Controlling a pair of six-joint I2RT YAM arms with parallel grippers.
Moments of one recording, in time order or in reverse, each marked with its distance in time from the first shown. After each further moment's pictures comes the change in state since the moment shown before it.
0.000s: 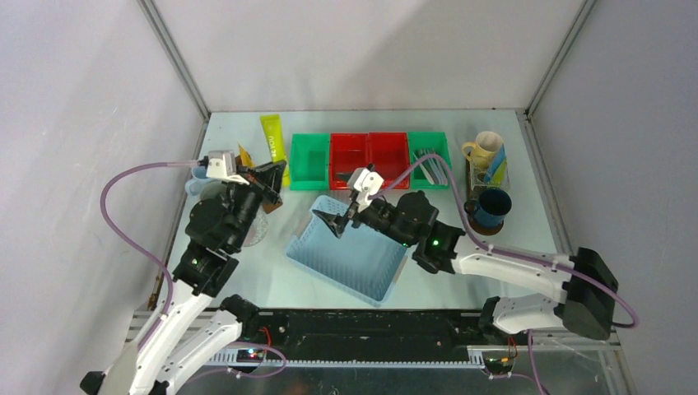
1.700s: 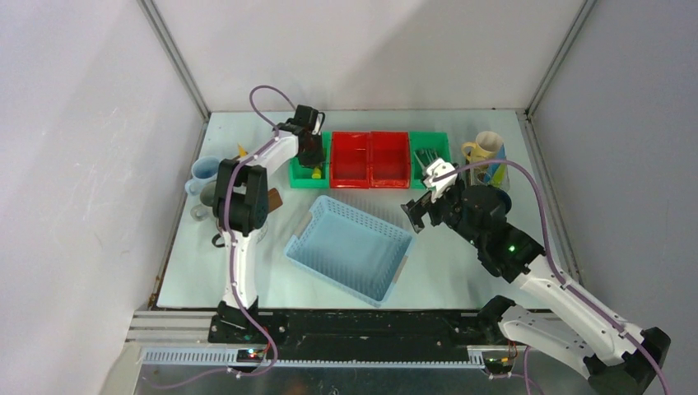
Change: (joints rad) left arm 0.207 1.585 1.042 -0.646 0.197 0.030; right arm -0.380 -0.423 -0.106 -0.682 0.027 -0.016
